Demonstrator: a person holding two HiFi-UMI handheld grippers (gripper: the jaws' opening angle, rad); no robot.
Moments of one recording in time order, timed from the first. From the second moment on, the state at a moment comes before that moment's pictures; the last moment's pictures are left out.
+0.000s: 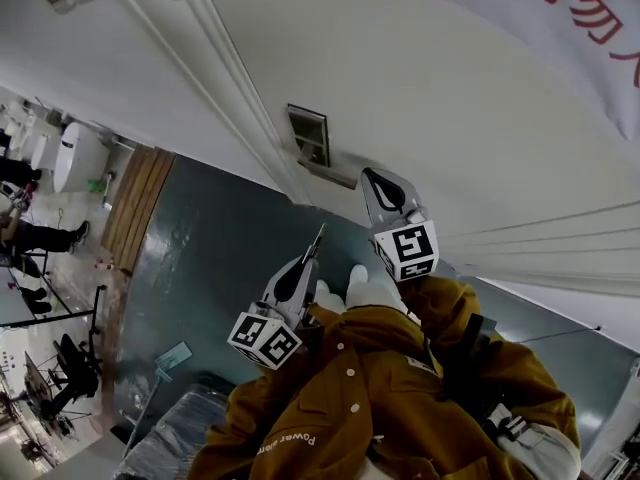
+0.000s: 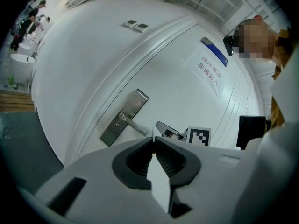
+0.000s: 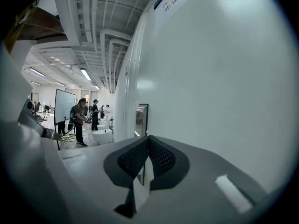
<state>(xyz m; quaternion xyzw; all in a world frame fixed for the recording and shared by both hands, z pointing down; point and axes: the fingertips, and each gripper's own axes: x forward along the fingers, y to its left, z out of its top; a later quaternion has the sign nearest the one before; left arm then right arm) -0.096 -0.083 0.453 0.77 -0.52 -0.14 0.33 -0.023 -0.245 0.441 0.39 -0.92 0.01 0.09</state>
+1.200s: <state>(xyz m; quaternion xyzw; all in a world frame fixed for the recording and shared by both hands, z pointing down) -0.154 -0.224 0.588 0.63 -0.47 -0.29 0.54 -0.021 -0.285 0.444 0.46 -0.88 0.02 0.11</state>
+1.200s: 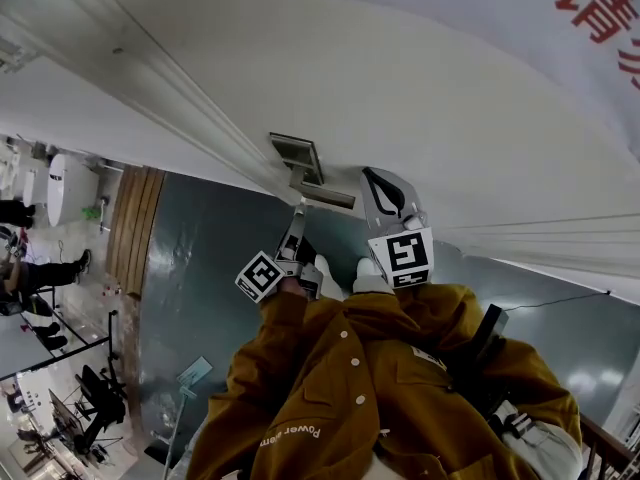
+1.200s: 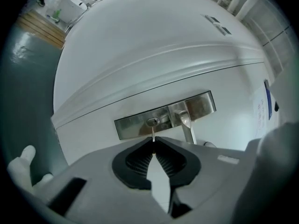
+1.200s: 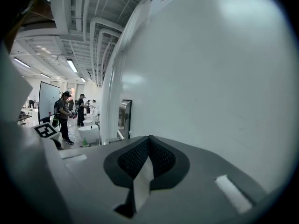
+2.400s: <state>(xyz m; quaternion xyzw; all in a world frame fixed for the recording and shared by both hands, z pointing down) -0.150 -0.253 0.576 0.59 -0.40 -0.37 0.59 -0.020 -0.285 0.445 0.47 -0.88 0.02 0.11</state>
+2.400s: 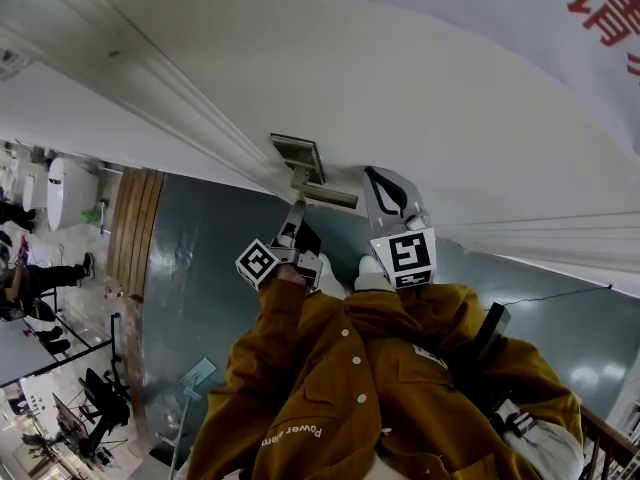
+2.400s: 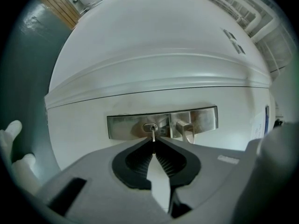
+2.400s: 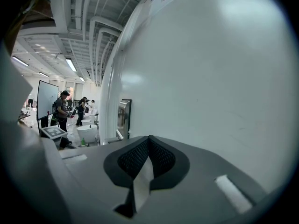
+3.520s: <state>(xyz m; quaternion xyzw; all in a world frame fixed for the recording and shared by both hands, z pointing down) -0.182 -0.247 0.522 0.77 -0.54 -0.10 0.32 -0.010 -0.280 0.422 0.47 -0.88 0.01 0.09</state>
